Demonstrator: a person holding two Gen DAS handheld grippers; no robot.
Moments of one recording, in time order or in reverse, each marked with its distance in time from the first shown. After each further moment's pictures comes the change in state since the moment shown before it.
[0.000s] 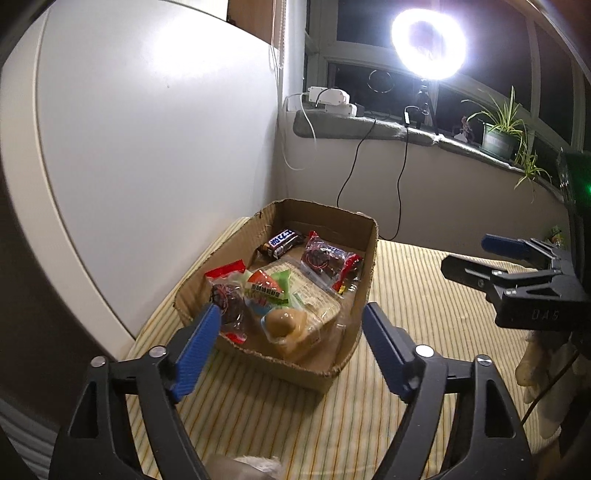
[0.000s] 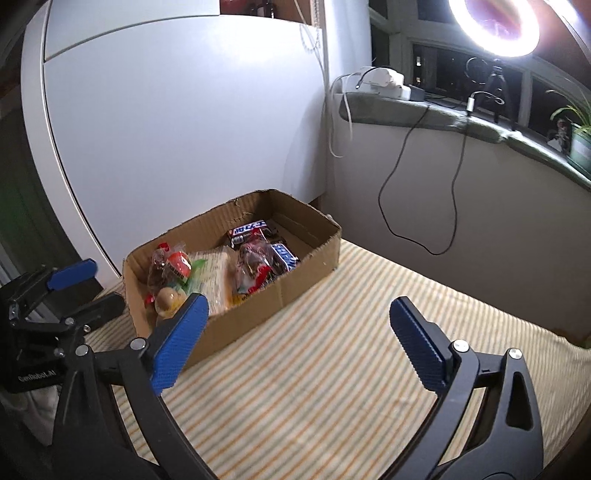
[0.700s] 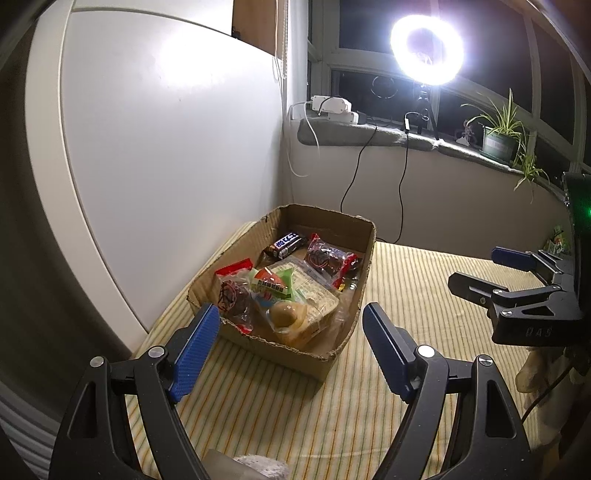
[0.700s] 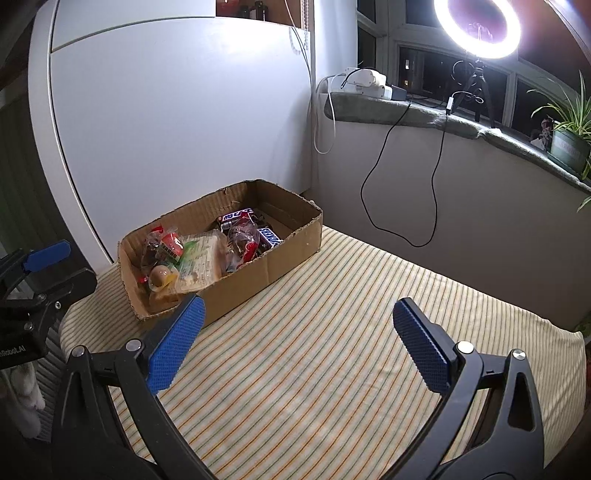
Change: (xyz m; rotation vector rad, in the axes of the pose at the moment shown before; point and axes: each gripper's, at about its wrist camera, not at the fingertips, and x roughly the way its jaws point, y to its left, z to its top) left arm -0.022 -0.006 -0.008 0.002 -0.027 0.033; right arm -0.020 0.002 -0.019 -0.006 -0.004 -0.054
